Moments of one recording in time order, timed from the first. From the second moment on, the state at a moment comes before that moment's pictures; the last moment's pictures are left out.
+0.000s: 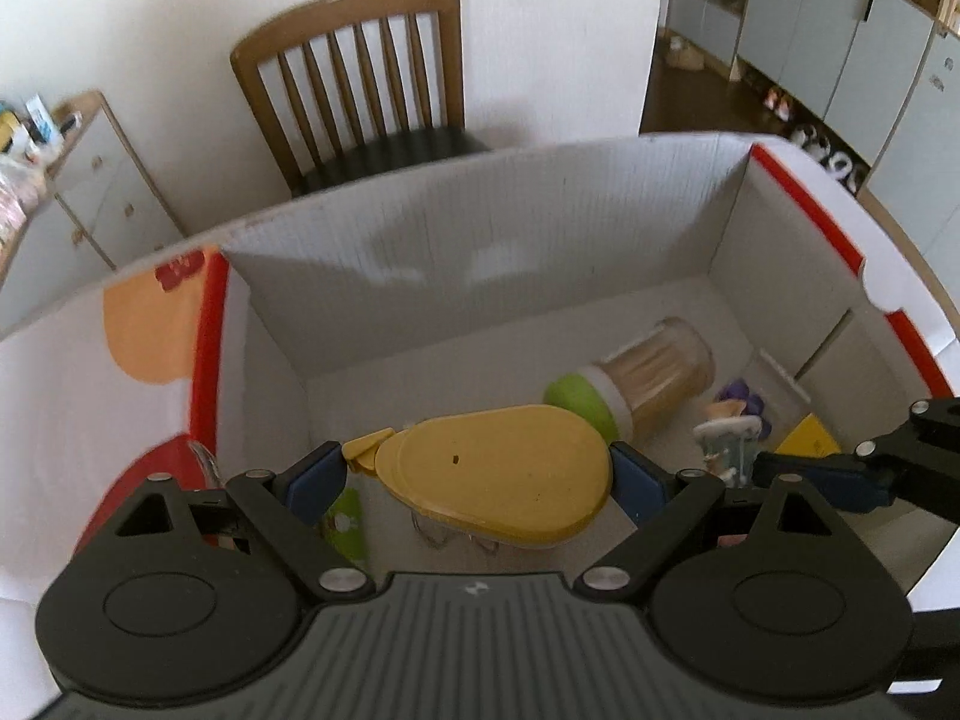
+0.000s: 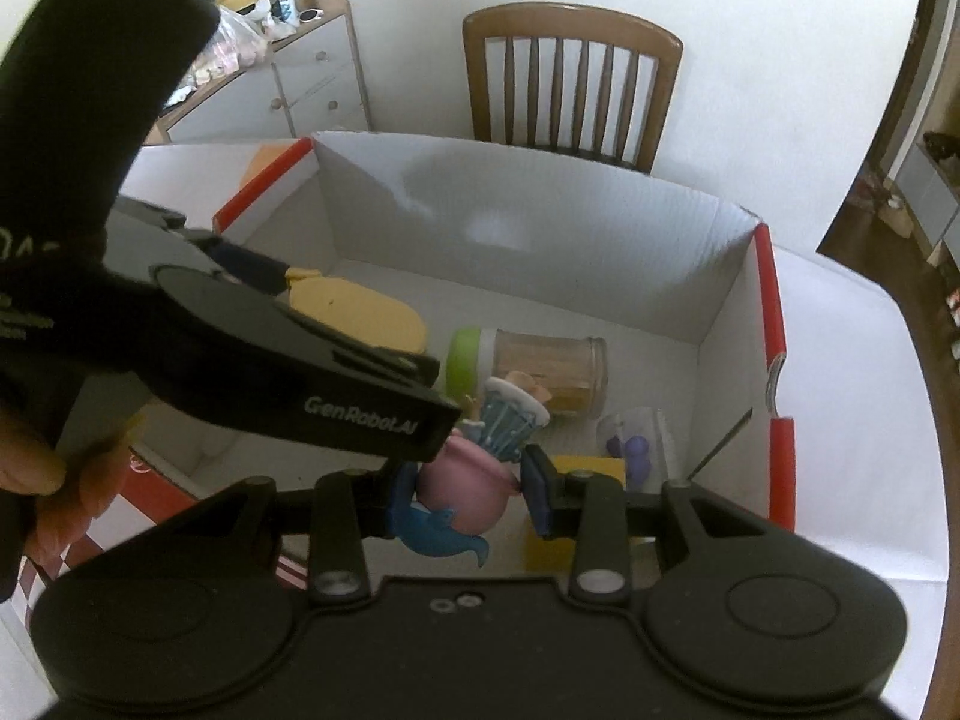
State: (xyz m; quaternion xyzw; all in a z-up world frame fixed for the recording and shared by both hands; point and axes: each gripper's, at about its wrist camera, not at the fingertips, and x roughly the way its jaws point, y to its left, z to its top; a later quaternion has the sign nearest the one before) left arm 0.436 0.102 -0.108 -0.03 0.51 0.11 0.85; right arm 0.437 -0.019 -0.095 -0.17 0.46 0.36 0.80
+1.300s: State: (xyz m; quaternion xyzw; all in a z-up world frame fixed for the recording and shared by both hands) left arm 0.379 0.091 -0.057 -0.05 0.45 0.11 0.89; right arm 0.411 -0.043 -0.054 -0.13 0.43 0.35 0.82
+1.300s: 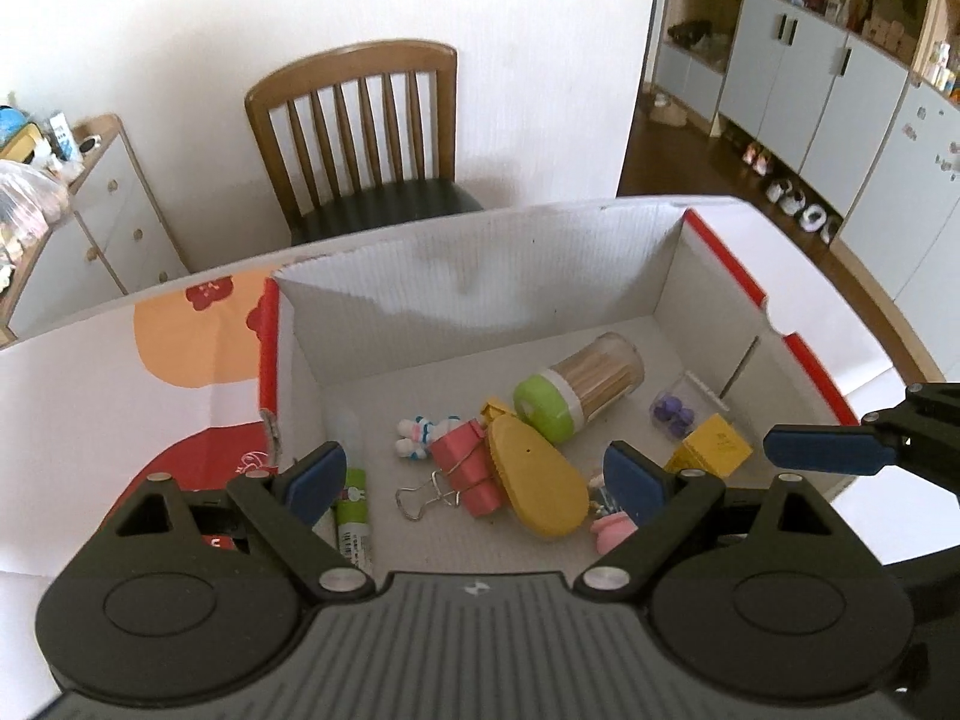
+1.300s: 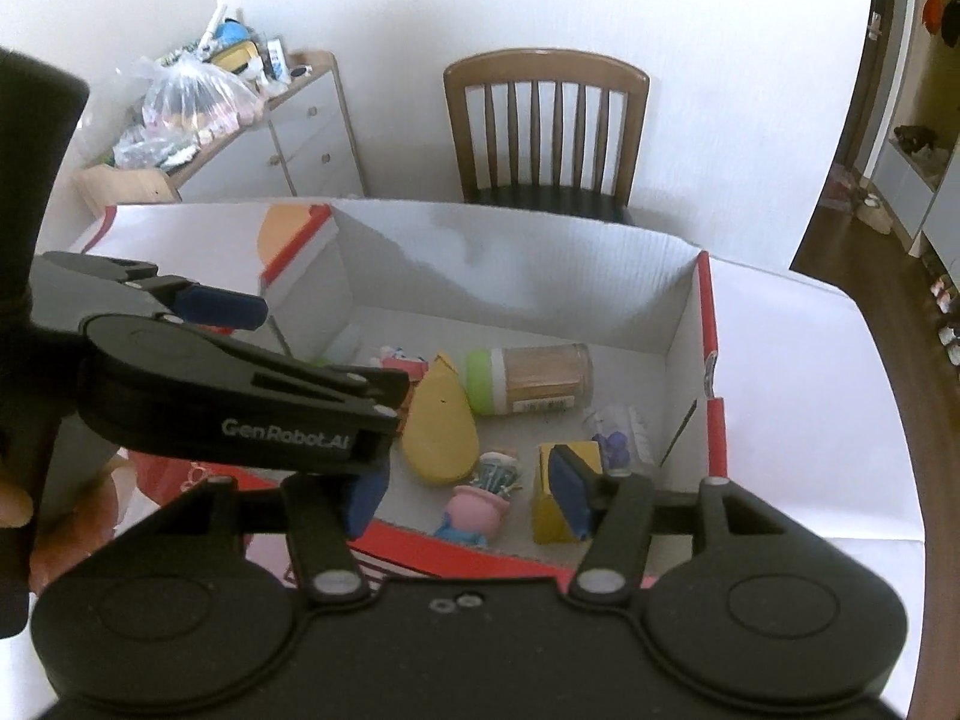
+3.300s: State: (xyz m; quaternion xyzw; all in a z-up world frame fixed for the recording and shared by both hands) left arm 0.265 0.005 -0.150 -0.01 0.42 0.04 0.90; right arm 0.280 -0.138 -0.137 -0.20 0.36 0.38 0.83
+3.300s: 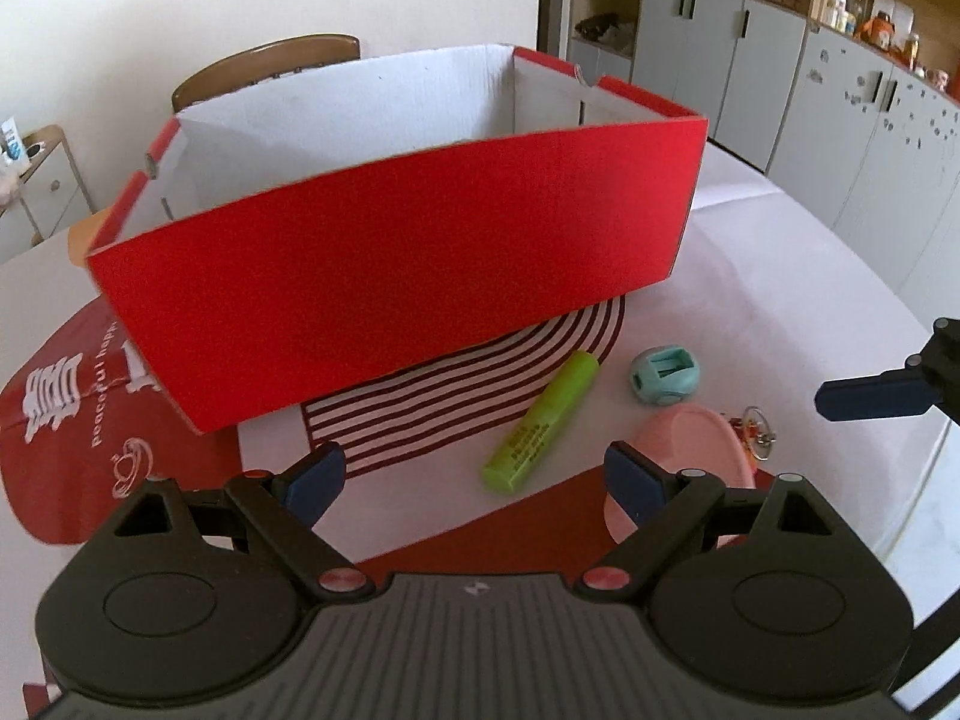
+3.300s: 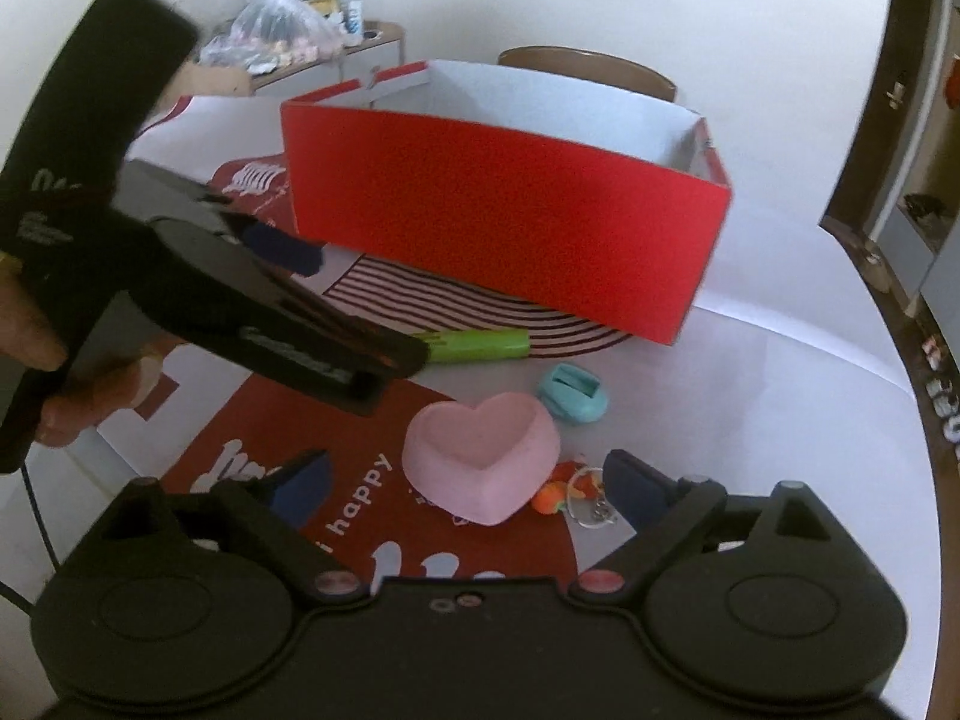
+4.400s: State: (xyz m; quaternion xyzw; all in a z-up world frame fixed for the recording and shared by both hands) left arm 0.300 -0.025 -0.171 0.01 0.44 -0.01 0.90; right arm 0.287 -0.118 -0.163 -0.26 0.36 0.42 0.79
